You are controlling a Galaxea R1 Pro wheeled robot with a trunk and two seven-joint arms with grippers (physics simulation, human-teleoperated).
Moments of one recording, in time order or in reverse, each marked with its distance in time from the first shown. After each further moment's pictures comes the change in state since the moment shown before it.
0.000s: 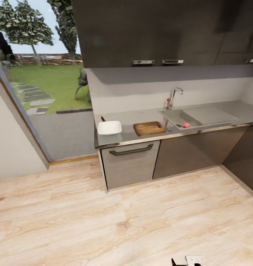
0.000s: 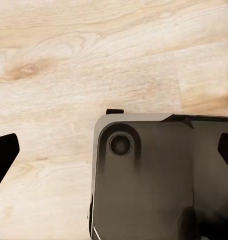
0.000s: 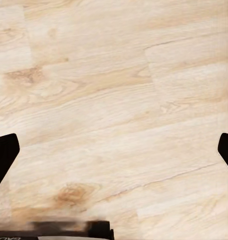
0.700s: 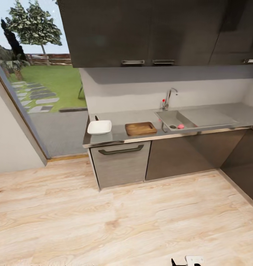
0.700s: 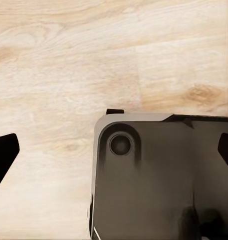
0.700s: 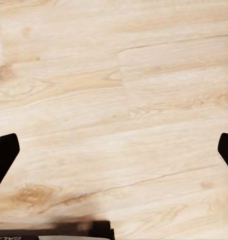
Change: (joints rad) left arm 0.000 0.000 0.000 0.000 0.000 0.000 0.000; right arm 0.000 0.001 0.000 0.002 0.000 0.000 -0.001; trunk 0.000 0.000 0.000
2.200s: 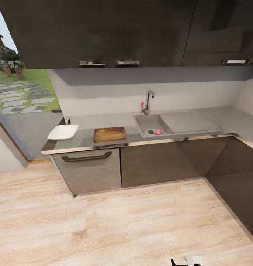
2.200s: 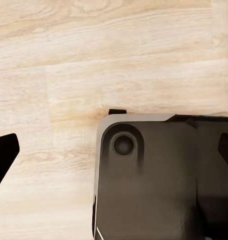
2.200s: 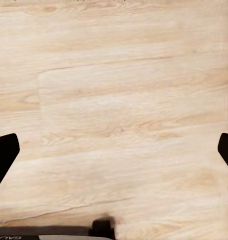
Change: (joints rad) left arm 0.000 0.006 0.001 0.000 0.000 0.000 0.000; right arm 0.000 0.000 0.000 0.001 0.000 0.000 0.001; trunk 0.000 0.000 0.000
